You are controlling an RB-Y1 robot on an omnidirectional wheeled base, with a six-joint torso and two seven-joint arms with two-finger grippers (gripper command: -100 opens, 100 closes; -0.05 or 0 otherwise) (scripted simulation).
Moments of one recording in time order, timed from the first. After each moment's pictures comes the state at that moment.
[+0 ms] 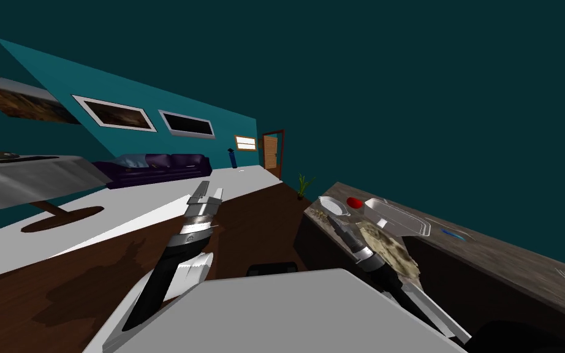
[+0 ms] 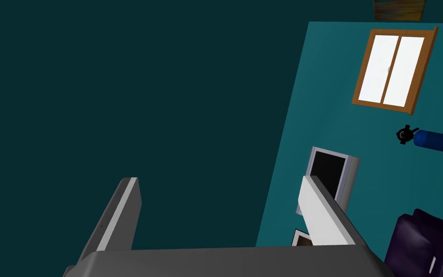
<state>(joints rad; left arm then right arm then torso) 0.51 0.02 0.07 -2.32 -0.08 -0.39 0.12 0.77 -0.57 -0.18 -1.99 0.24 -0.58 0.15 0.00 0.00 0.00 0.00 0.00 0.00</state>
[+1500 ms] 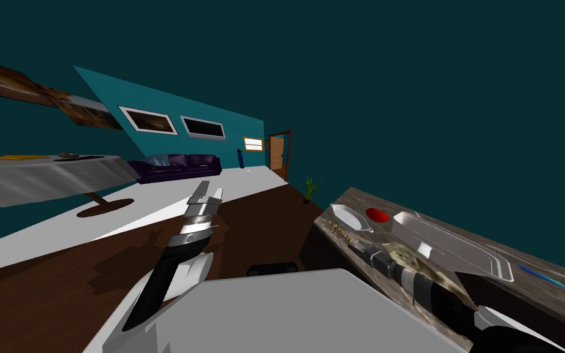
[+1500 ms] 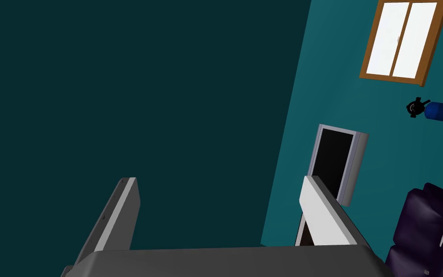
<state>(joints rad) 0.51 0.02 0.07 -2.32 -0.08 -0.39 0.12 0.99 -0.99 -0.26 -1.72 0.38 -0.57 0.20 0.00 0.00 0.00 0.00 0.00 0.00</state>
